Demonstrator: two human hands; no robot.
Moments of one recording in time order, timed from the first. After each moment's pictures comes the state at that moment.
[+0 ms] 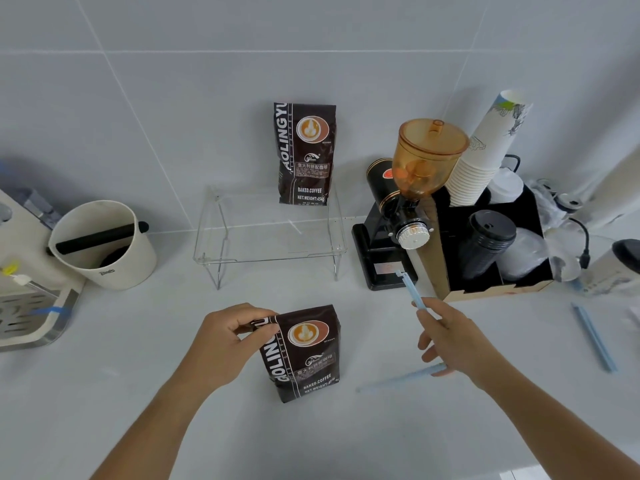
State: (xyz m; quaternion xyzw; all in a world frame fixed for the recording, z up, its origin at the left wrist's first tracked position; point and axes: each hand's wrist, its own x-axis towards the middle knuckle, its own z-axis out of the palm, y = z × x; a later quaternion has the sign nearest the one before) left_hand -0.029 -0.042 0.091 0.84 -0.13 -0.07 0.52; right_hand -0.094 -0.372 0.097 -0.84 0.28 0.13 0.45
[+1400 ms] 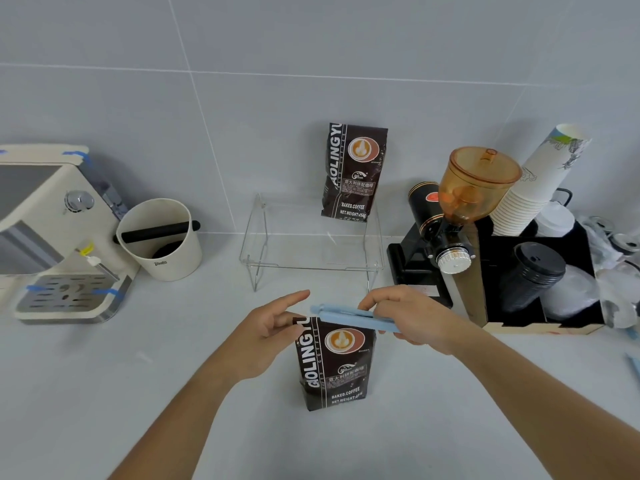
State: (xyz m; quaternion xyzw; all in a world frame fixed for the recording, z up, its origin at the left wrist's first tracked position) left_hand -0.029 -0.028 0.102 0.77 -0.11 -0.20 0.59; right_hand -0.027 -0.282 0.156 -0.86 0.07 0.26 0.44
